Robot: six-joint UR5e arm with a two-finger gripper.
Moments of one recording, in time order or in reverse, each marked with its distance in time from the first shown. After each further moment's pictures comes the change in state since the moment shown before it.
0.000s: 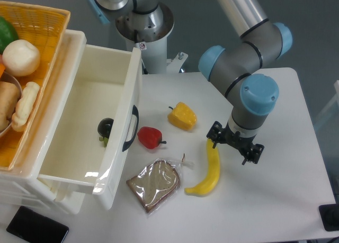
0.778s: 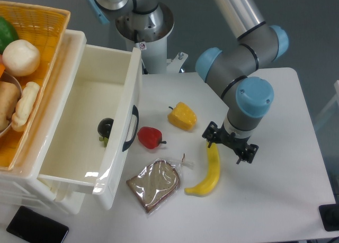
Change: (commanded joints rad) arm -0.006 0.063 -0.100 -0.002 -0.051 -0.031
